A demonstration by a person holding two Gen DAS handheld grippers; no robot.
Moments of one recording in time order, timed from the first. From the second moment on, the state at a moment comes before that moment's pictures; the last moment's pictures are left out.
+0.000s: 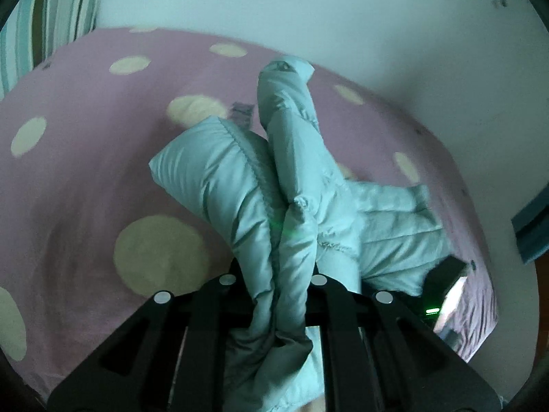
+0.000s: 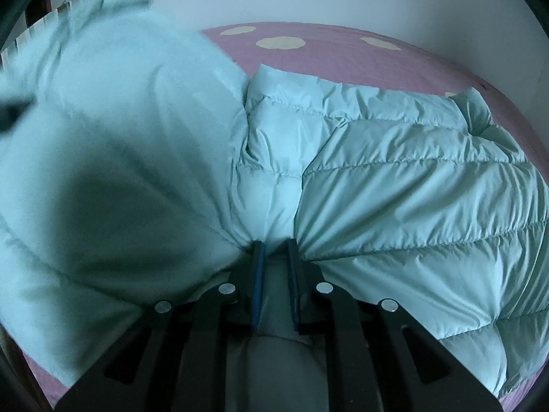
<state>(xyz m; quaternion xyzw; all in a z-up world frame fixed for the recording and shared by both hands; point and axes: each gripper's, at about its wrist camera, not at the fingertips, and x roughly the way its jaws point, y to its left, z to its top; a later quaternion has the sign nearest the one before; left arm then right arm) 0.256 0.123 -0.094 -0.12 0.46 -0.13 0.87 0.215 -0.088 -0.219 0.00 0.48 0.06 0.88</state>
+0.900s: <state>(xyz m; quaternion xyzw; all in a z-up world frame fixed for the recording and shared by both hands) 0.260 -0.099 -0.114 0.02 0.47 -0.16 0.87 0.169 -0.285 -0.198 0.06 0.45 -0.03 0.89</state>
